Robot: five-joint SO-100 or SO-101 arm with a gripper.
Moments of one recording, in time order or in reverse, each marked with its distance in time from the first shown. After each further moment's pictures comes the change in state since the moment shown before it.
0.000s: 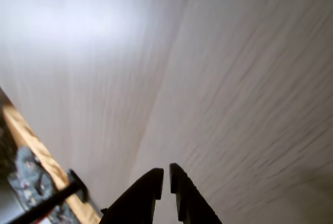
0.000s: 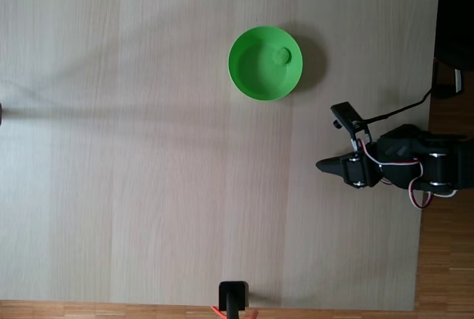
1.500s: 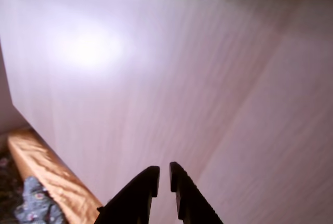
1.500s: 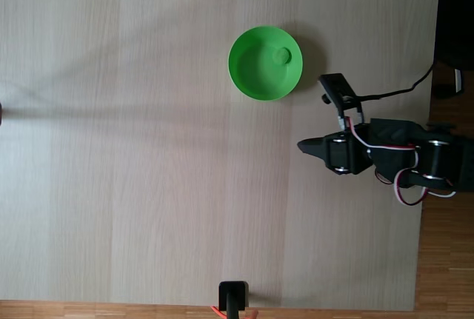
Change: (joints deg) arm 11.8 -44.2 -33.6 -9.5 -5.4
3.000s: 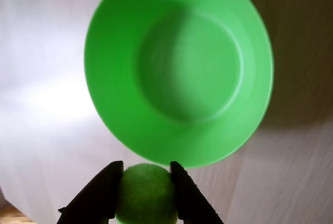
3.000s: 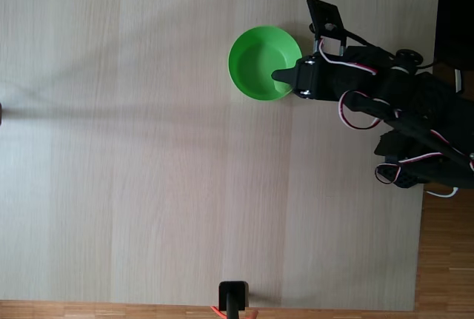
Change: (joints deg) arm 22.1 -40.7 -32.0 0.0 -9.2
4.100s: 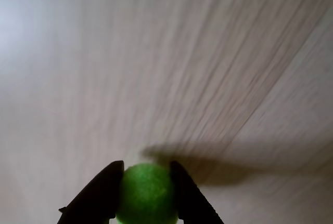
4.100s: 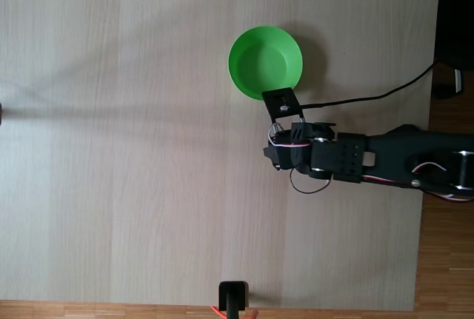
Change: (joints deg) arm -25.6 -16.0 5.0 -0.5 9.8
